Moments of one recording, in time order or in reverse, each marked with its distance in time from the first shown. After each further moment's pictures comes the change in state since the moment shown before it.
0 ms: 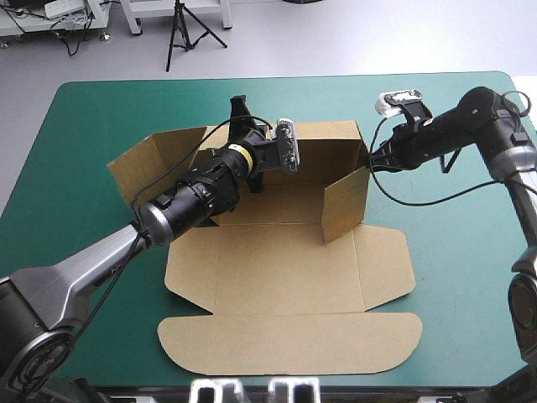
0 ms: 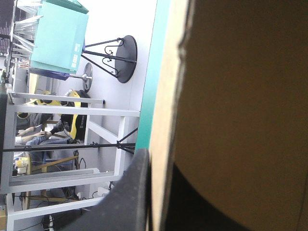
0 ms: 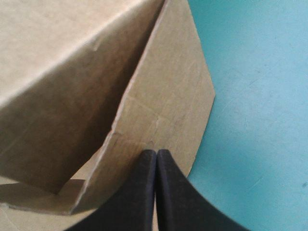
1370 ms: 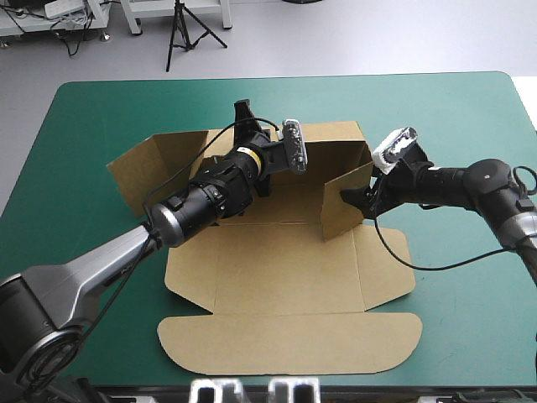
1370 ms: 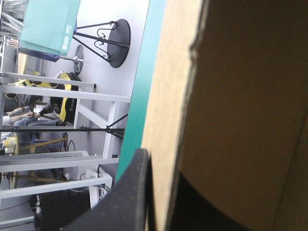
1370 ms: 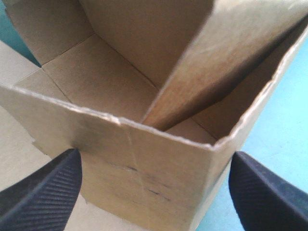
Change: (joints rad) left arm -0.054 0.042 -0.043 -0.041 0.120 -0.042; right arm 0.001 -0.220 0.506 0.456 -0.370 -0.786
